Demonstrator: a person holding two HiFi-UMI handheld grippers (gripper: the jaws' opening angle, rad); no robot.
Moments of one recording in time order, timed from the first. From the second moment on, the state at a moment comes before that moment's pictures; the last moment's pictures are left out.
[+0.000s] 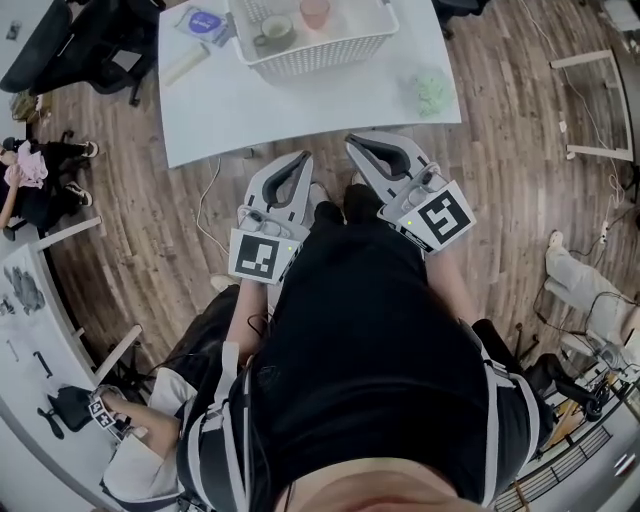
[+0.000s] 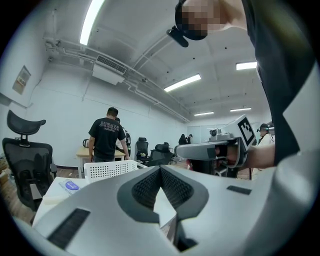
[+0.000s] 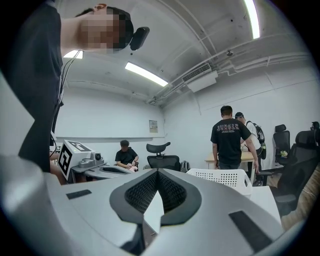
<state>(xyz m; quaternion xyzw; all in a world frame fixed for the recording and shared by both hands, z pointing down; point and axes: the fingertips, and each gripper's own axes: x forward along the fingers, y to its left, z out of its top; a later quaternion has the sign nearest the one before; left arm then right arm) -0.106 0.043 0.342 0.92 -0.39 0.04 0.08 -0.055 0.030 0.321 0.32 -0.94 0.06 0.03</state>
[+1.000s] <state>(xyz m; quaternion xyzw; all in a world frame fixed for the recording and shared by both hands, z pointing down) -0.080 -0.050 0.332 0.90 -0.42 0.03 0.08 -0.029 -0.070 0.325 0.29 -0.95 0.07 0.01</state>
